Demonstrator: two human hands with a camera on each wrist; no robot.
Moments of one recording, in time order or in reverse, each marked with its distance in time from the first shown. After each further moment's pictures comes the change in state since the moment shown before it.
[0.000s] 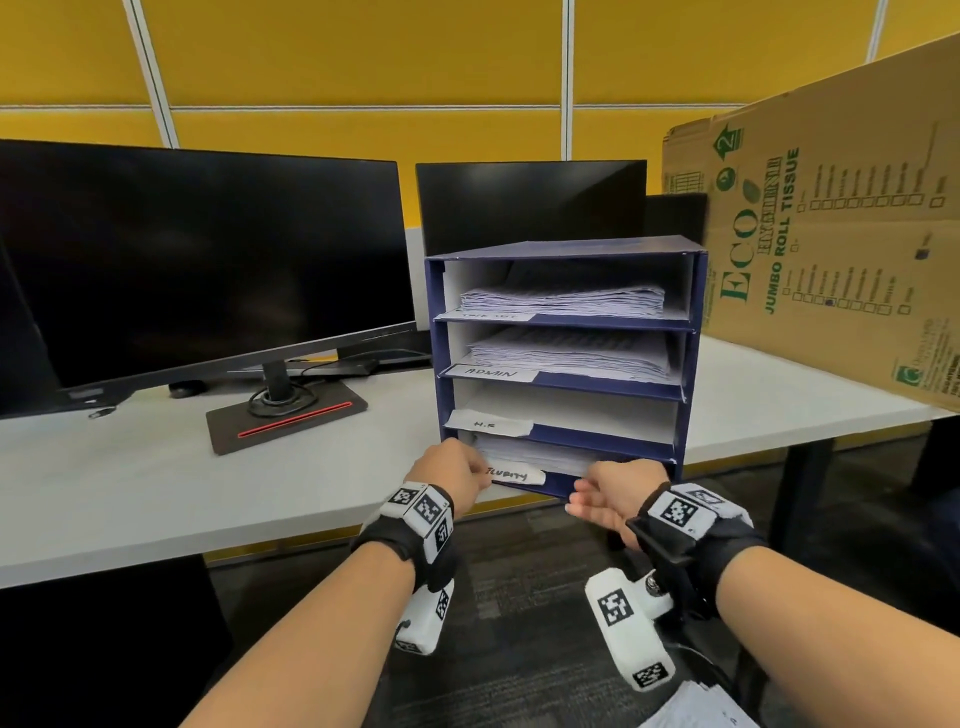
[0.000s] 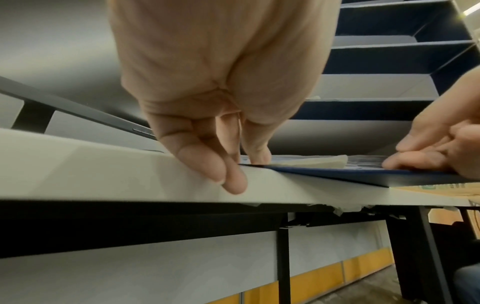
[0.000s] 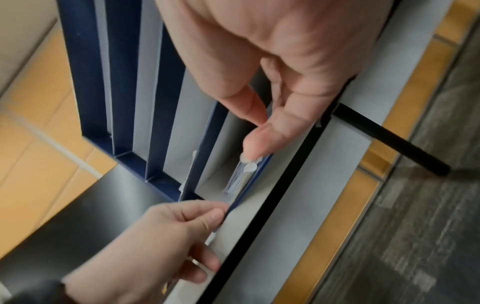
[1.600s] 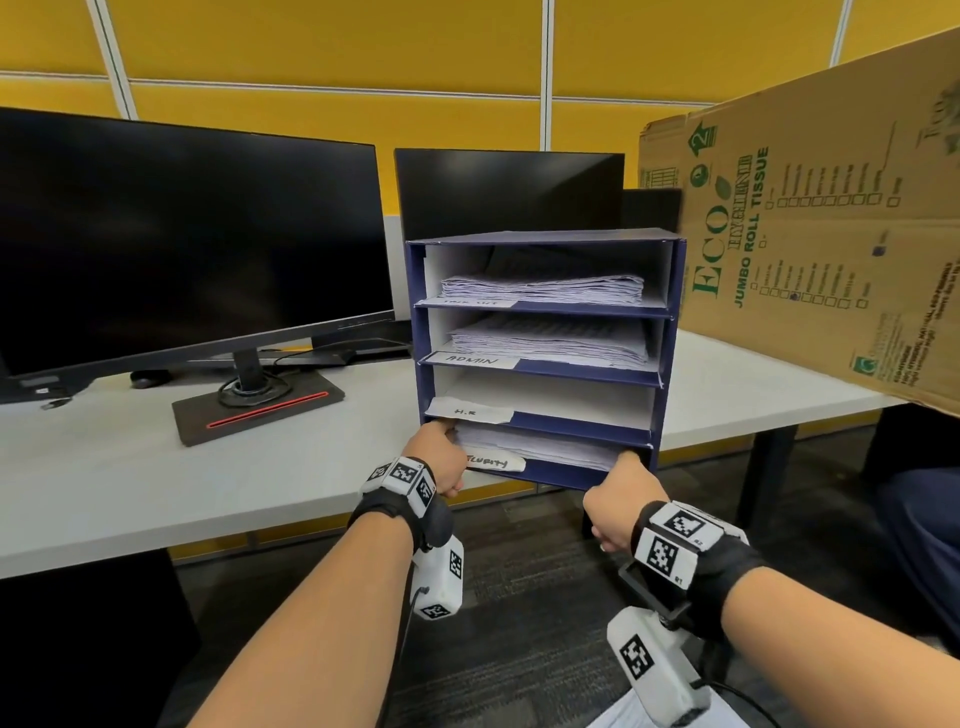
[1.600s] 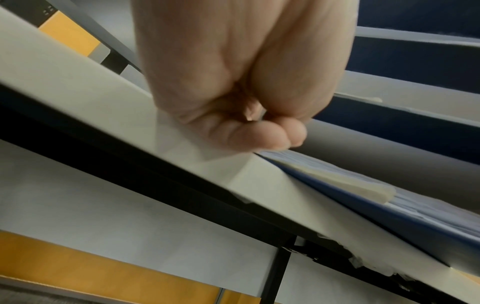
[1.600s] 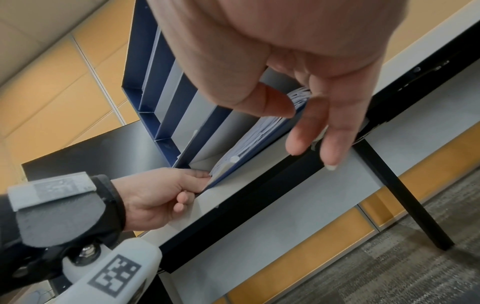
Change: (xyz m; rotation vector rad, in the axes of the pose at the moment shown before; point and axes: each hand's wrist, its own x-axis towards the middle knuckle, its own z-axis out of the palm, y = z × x) left_hand 0.027 -0.001 0.013 -0.369 -0.077 -0.103; right_hand 0.006 0.032 -0.008 -0.274 0.179 -0.029
